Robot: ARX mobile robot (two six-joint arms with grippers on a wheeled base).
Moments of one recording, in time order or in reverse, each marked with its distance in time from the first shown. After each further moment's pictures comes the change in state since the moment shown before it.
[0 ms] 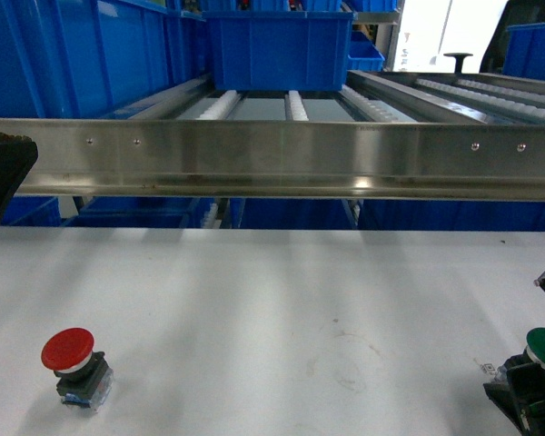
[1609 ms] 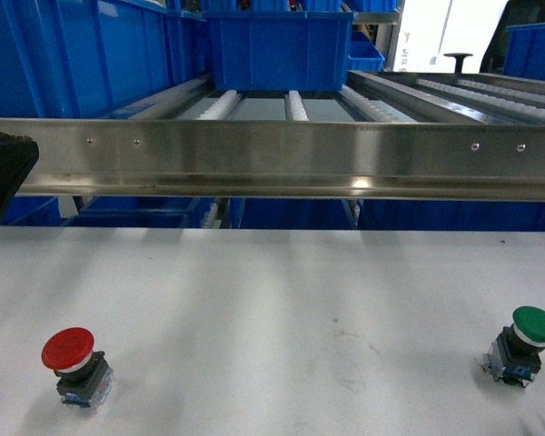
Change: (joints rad) left arm 0.000 0.000 0.000 0.000 0.000 0.000; right arm -0.066 -0.164 -0.209 0.257 -0.020 0.071
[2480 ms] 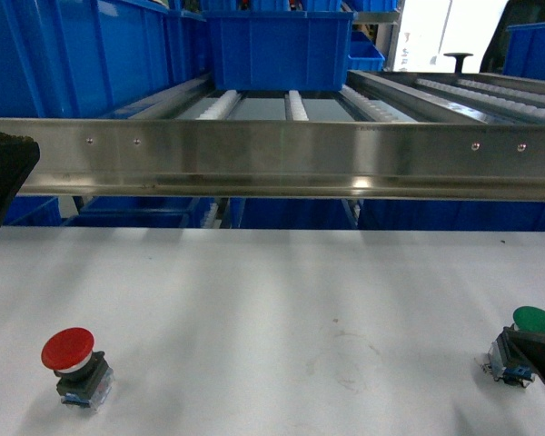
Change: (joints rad) left arm 0.000 0.000 0.000 0.000 0.000 0.000; right arm 0.049 0.000 0.122 -0.119 -0.006 0.006
